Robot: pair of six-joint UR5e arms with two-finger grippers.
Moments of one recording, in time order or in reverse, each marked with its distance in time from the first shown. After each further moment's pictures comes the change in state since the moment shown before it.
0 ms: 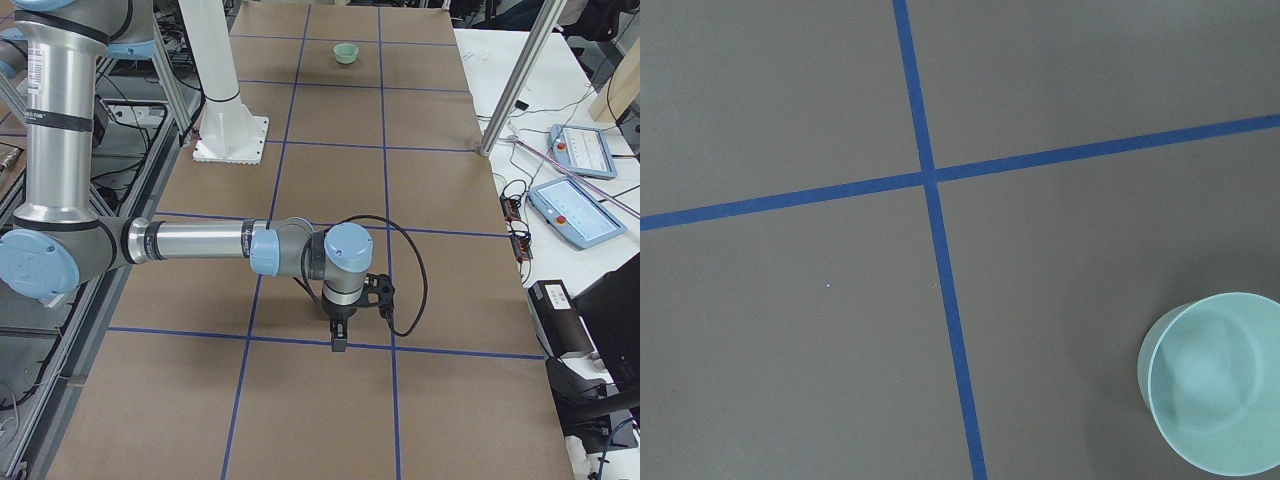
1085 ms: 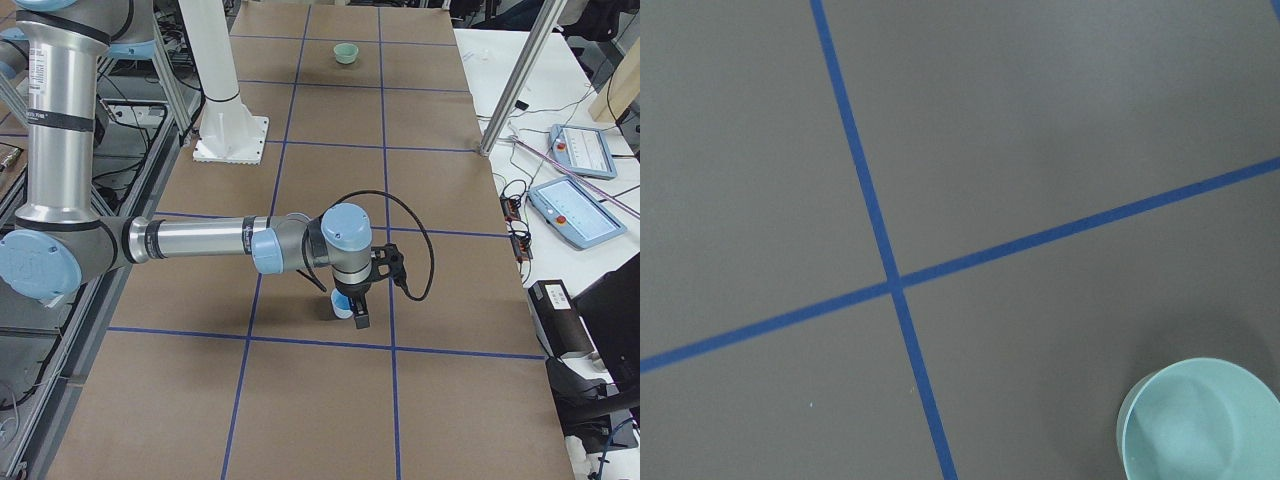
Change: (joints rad) left arm 0.003 -0.057 0.021 -0.249 -0.003 -0.009; right arm -0.015 -0.004 -0.001 0.261 0.058 0.002
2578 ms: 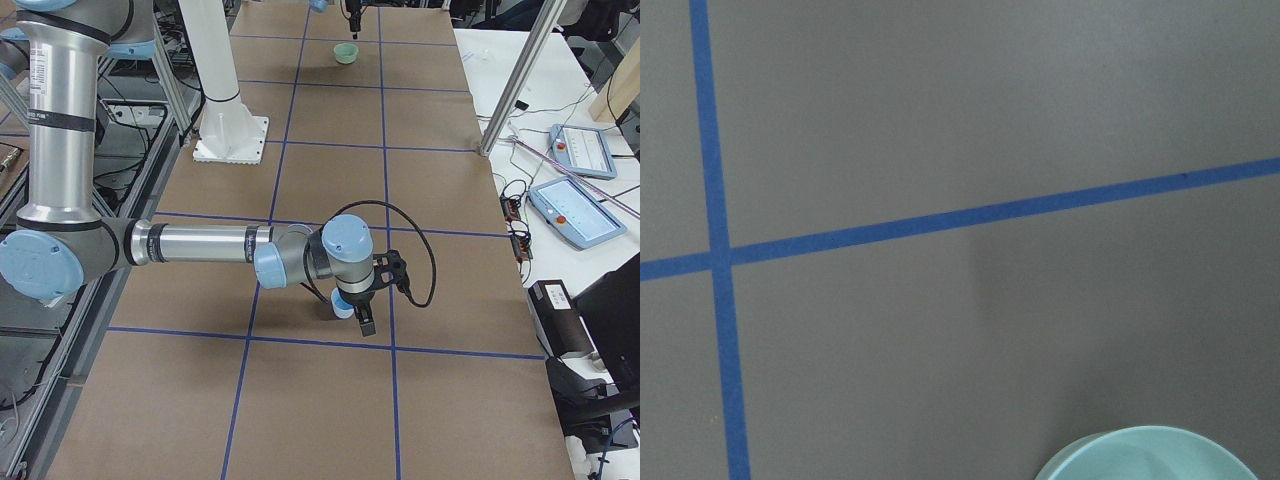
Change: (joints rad) left arm 0.399 0.084 0.137 -0.505 0.217 -0.627; right arm 0.000 0.009 -0.053 0.072 0.001 0.010
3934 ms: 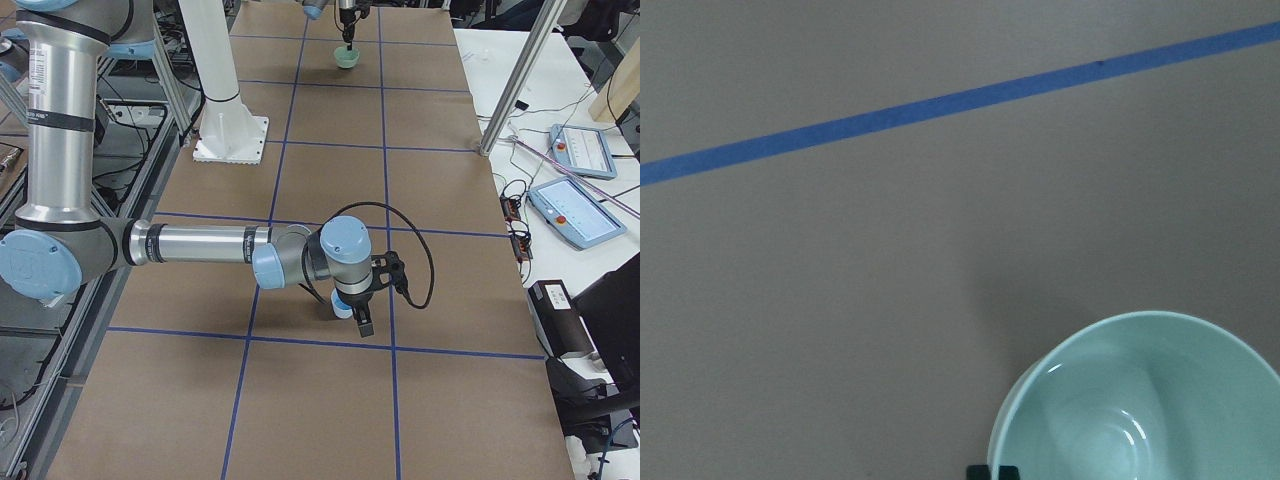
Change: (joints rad) left arm 0.096 -0.028 -0.101 0.061 -0.059 -0.015; right arm 0.000 -0.006 0.002 0.000 0.002 0.000
